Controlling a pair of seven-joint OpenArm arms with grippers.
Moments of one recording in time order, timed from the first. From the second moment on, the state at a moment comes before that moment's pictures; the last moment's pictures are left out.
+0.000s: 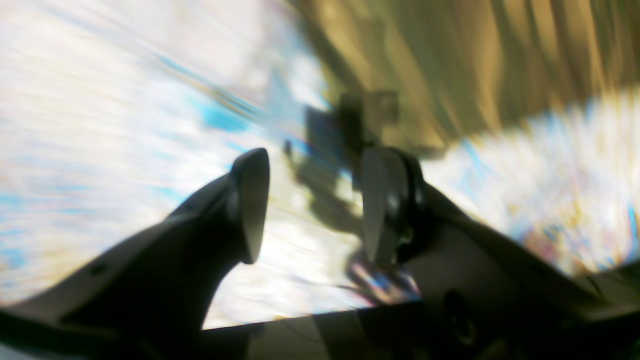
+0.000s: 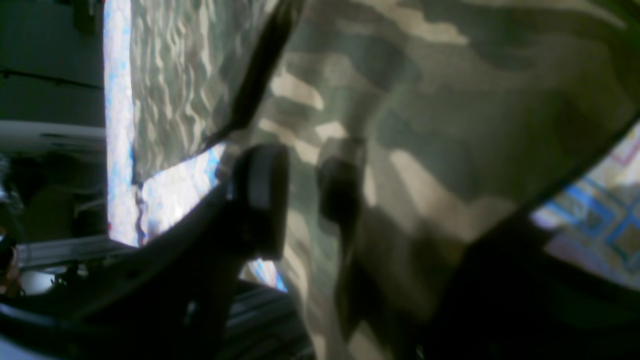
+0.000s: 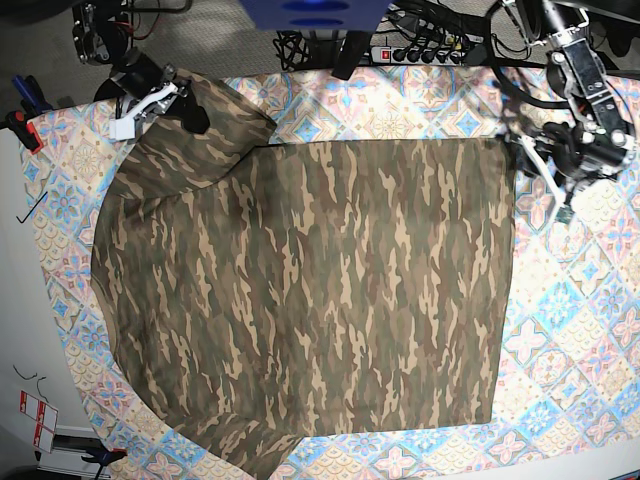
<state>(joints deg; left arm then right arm) 13.3 -13.1 -32.8 103.5 -13.6 -42.2 74.3 -28.6 20.7 3.7 67.2 59.5 37.7 -21.6</state>
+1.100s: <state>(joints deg) 15.3 -24.8 -27.5 72.8 -38.9 -42.1 64.1 -28.4 20.8 3.7 67.1 59.3 37.7 -22.4</state>
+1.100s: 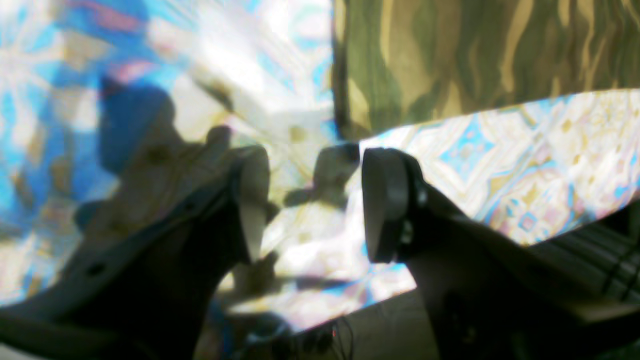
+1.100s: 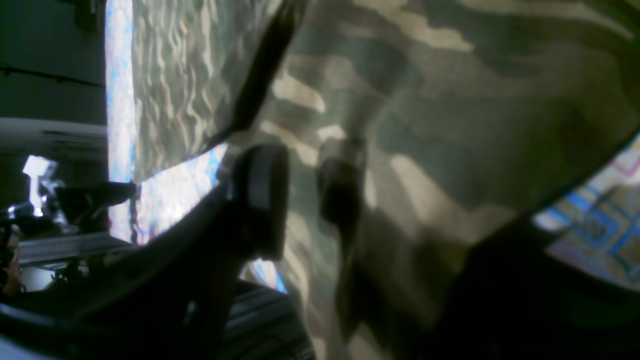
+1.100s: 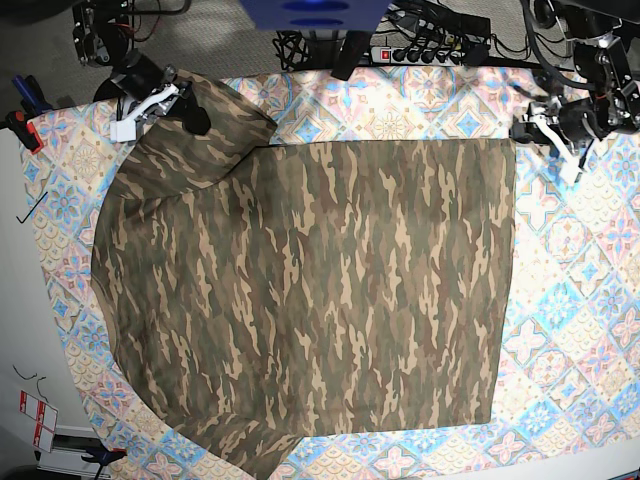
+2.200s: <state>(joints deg) 9.6 -15.1 -20.0 73.3 -25.5 -43.1 59.0 -26.8 21.1 3.8 67.0 54.3 36.5 -23.5</state>
